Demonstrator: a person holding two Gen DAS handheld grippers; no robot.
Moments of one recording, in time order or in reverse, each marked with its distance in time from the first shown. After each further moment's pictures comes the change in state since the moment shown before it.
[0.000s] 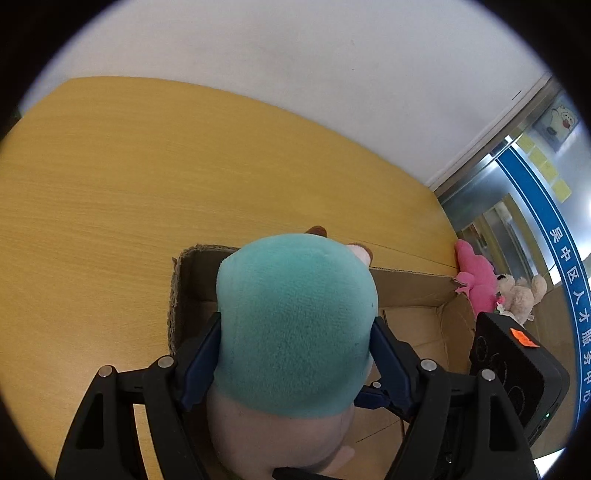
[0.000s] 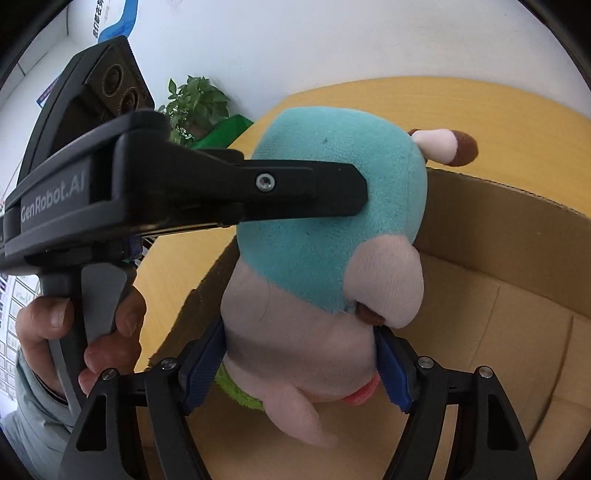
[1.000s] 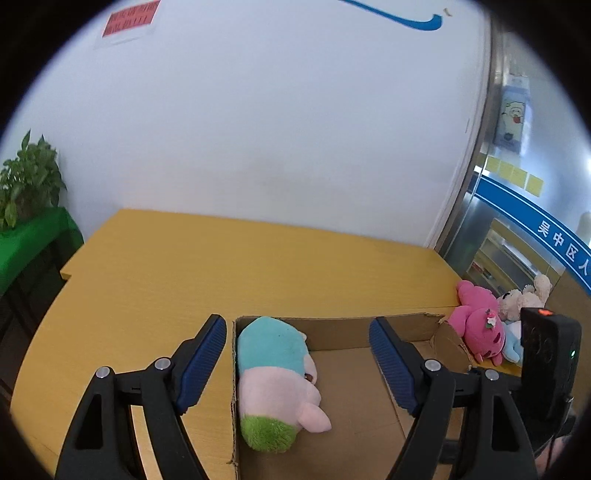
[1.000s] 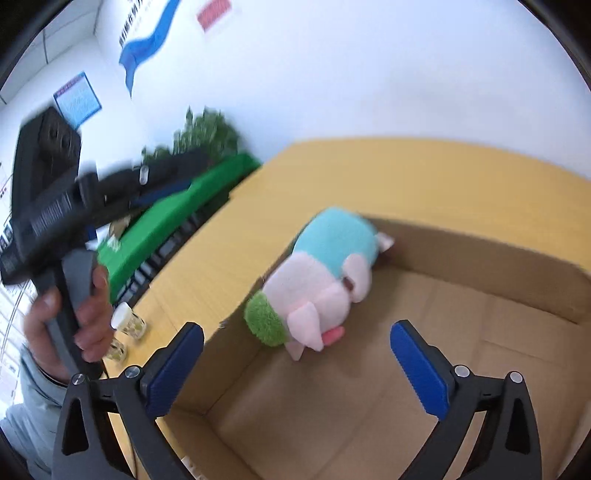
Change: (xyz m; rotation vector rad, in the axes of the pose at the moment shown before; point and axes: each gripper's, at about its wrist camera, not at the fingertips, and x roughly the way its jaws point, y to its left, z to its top) left arm -0.170 -0.068 -0.059 0.215 -0.441 0.202; right arm -0.132 0.073 -0.046 -0.062 -0.191 -0.111
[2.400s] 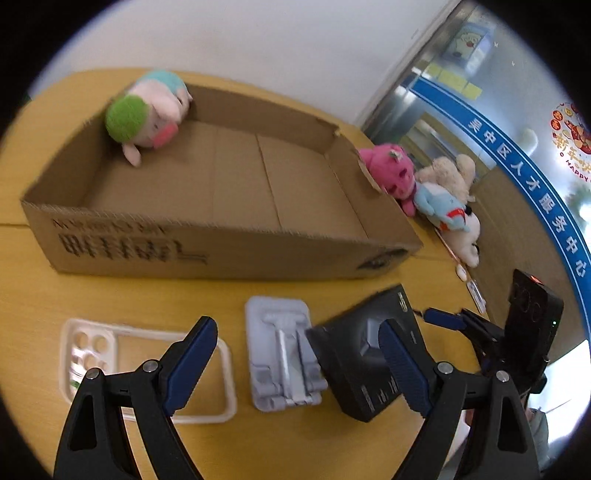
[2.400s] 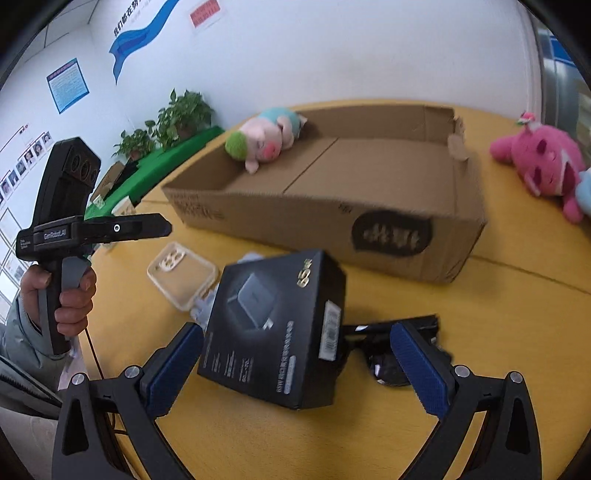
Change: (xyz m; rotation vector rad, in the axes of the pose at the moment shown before) left arm -0.043 -0.117 -0.233 -0.117 0.420 -0.292; right arm -0.130 -0.023 -0.174 0.011 0.054 -0.133
